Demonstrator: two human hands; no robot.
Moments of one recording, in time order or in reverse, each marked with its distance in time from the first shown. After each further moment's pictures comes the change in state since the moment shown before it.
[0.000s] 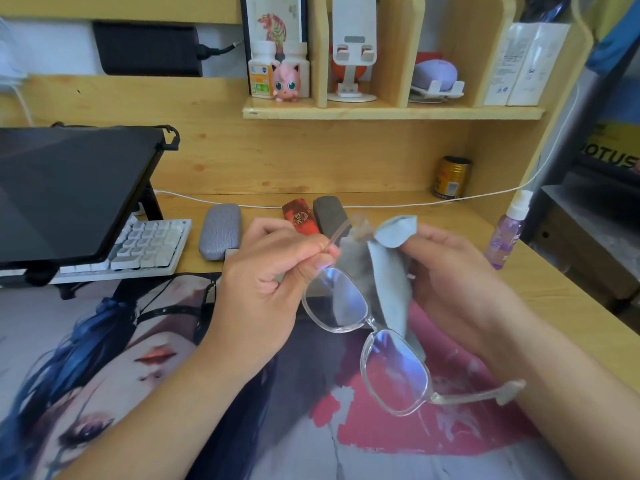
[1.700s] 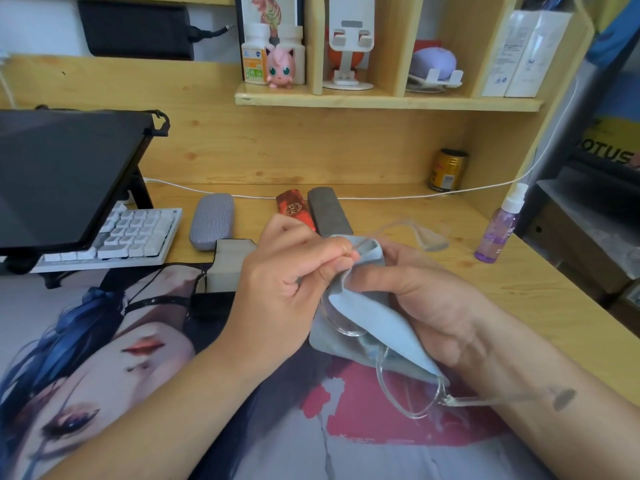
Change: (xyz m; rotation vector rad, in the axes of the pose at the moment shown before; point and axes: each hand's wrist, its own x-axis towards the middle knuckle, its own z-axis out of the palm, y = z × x) left_hand -0.005 0.001 0.021 0.064 -0.014 0.098; right_hand -0.017 -0.004 0.020 0.104 -0.298 0.257
